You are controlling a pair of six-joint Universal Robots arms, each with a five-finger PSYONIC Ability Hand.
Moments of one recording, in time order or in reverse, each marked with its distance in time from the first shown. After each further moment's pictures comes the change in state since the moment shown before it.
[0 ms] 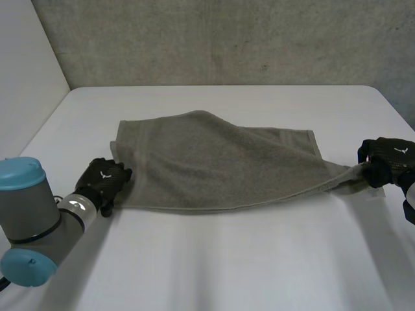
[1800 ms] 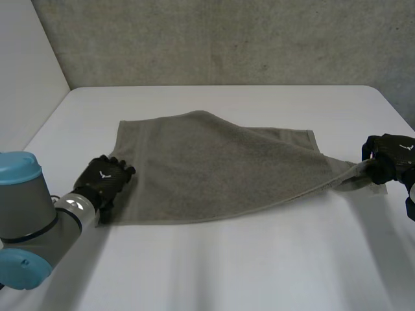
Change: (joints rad) left arm -0.016 0.061 -0.005 -0.086 -0.008 -0.003; right arm -0.004 -0.015 -0.004 -0.001 0.016 0.037; left_hand -0.222 -0.226 -0.223 -0.224 -0.220; right_hand 0.000 0.000 0.000 0.000 0.000
